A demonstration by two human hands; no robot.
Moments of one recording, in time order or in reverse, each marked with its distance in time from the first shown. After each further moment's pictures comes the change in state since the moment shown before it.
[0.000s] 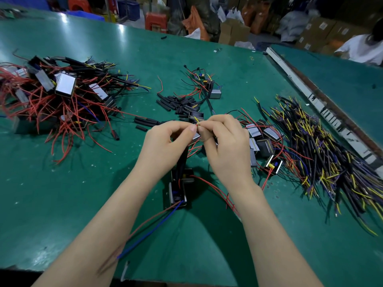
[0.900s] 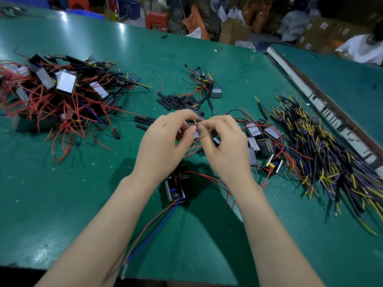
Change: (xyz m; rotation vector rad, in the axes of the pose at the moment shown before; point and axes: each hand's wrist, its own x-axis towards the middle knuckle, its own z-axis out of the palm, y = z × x) left_hand -0.003 -0.004 0.000 0.352 0.109 0.414; right_hand -0.001 0.002 0.002 0.227 -0.063 0.123
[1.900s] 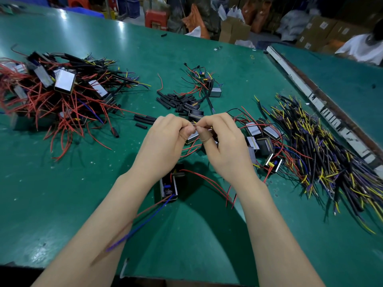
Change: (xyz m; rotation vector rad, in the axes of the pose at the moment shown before) left_hand 0.003 -0.011 0.003 0.070 -0.207 -0.105; right_hand 0.004 0.004 -0.008 -0.063 -0.128 -0.127
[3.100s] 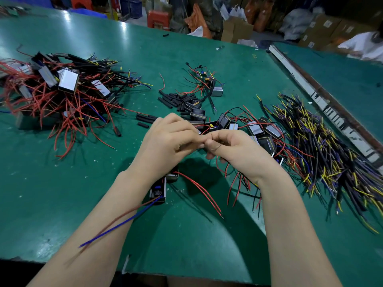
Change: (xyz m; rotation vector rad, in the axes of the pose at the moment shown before) left_hand -0.001 -0.011 -0.001 0.003 0.071 0.432; right_hand 0.003 0.006 -0.026 0.495 -0.514 0.534
